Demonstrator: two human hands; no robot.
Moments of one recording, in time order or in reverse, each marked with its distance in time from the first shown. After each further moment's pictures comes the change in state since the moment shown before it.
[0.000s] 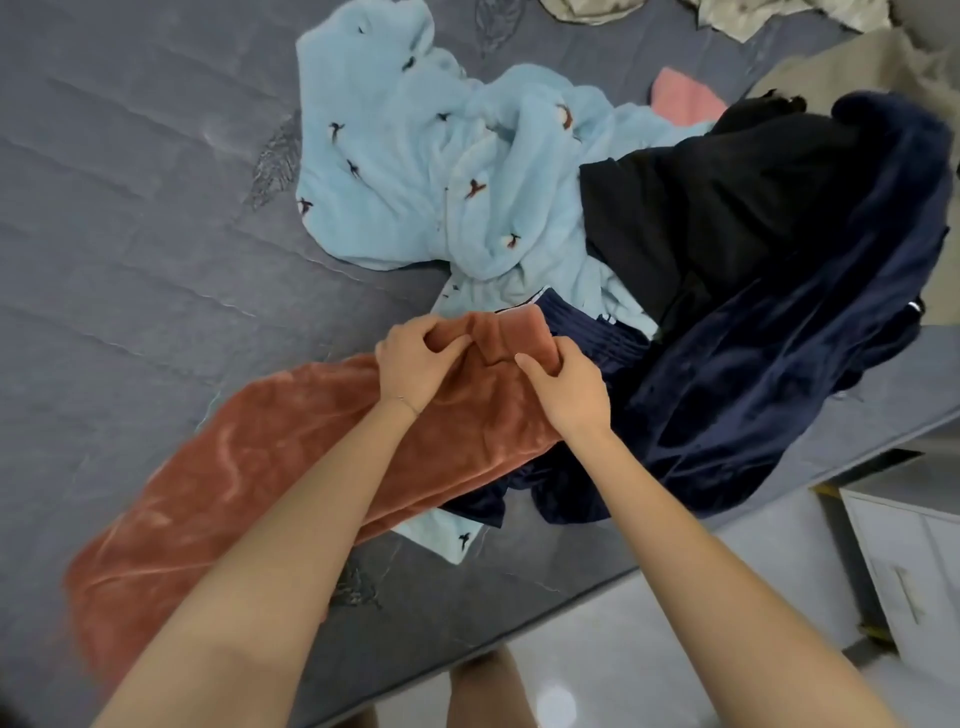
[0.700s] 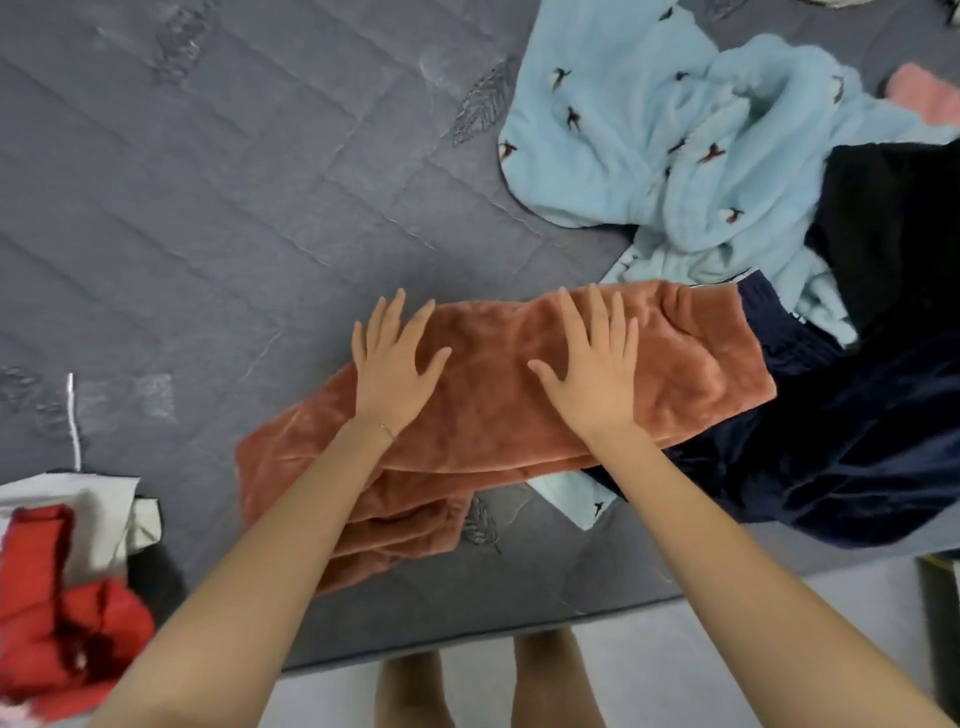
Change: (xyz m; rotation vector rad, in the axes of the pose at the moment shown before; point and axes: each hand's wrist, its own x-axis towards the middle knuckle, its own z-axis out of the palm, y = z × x) left_hand -0.092 -0.171 -0.139 0.358 0.118 -0.023; right_hand -0.065 -0.074 0.145 -0.488 0.054 -0.564
